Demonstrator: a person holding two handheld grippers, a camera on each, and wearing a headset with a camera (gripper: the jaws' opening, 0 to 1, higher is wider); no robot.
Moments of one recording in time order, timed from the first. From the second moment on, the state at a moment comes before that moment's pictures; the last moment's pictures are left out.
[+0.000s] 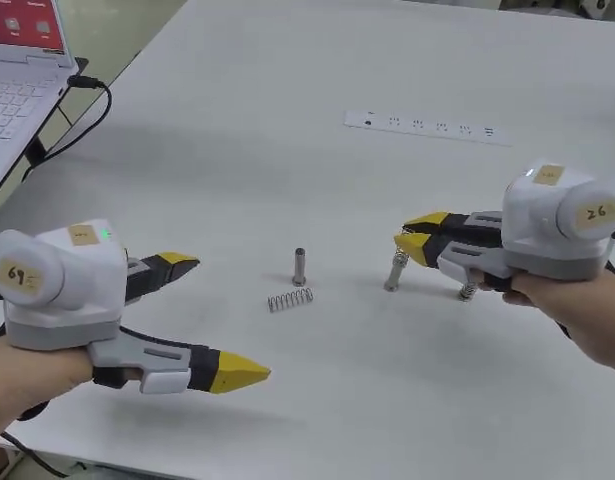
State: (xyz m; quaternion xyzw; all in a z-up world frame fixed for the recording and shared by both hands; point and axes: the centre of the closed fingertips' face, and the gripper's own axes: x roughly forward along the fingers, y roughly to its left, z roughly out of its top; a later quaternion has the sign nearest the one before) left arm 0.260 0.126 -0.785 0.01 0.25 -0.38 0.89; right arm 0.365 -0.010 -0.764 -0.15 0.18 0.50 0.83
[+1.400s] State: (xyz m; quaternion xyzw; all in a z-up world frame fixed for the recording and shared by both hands) left arm 0.267 0.118 -0.776 0.01 0.24 -0.39 0.89; right arm 0.358 -0.018 -0.779 -0.14 0.21 0.49 0.84
